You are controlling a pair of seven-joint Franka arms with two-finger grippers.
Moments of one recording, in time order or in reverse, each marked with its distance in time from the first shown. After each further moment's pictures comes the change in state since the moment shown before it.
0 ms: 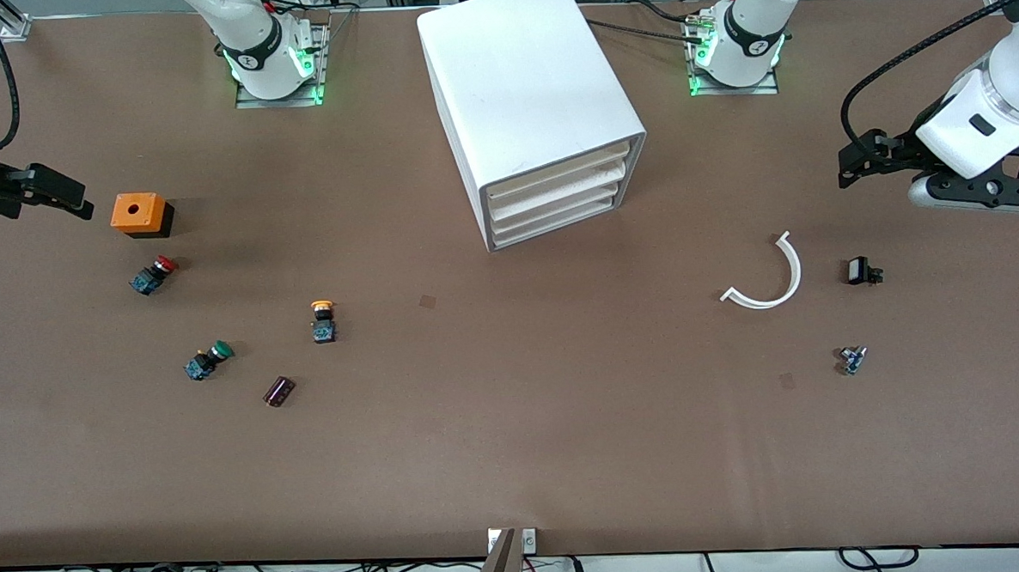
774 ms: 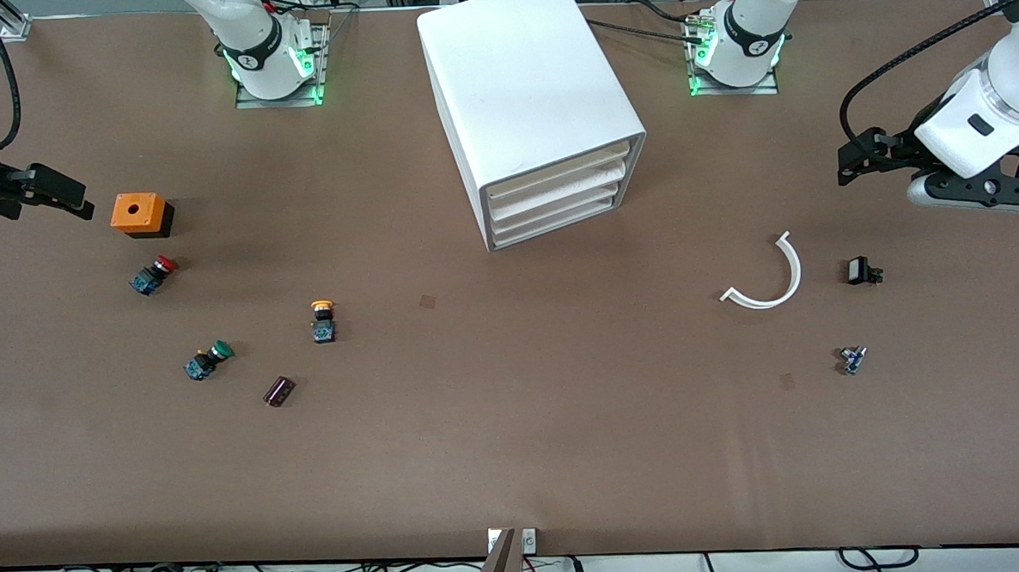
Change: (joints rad) left arm 0.000 0.000 0.000 0.000 0.000 -0.009 0.000; right arm 0.000 0.000 0.000 -0.002 0.000 0.004 -0.010
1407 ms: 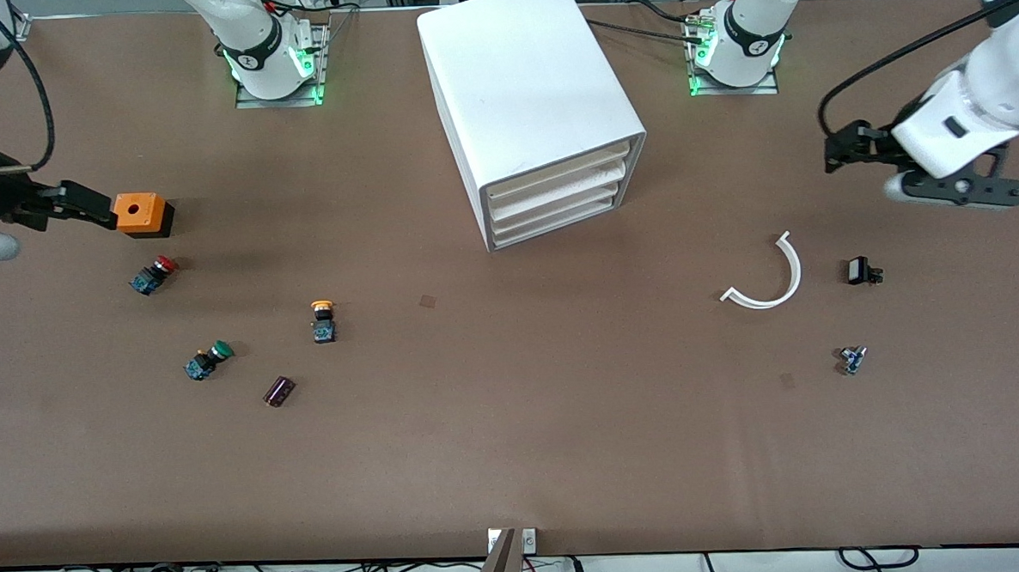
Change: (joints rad) left arm -0.020 0.026 -0.029 -0.002 -0.022 -0.155 0.002; right arm 0.024 0.064 0.013 -0.009 0.000 0.003 -0.002
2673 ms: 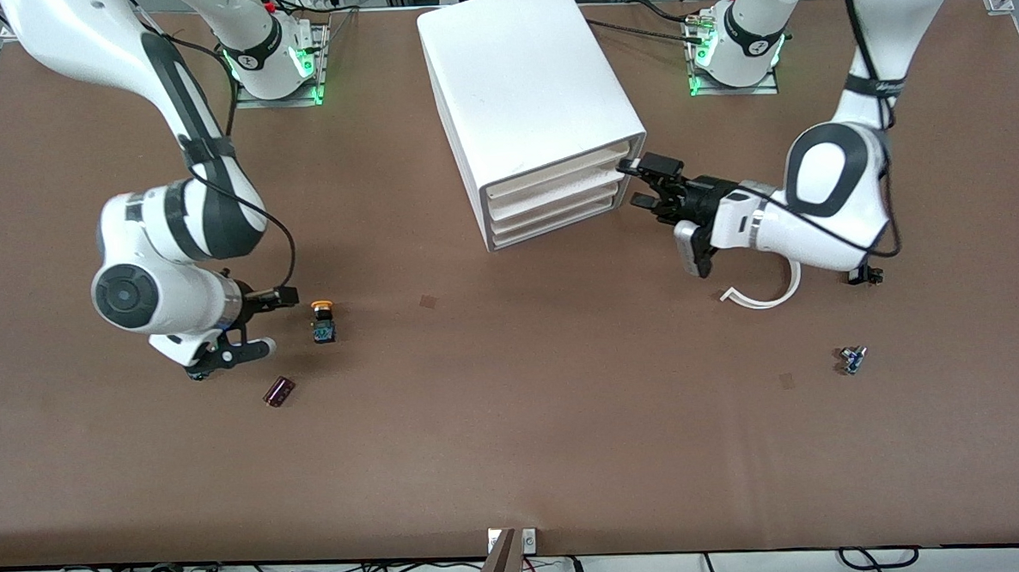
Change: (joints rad) left arm -0.040 0.322 -0.076 -0.297 -0.995 0.195 0.696; right arm 0.201 0.478 0.006 -0.010 0.001 0.367 0.015
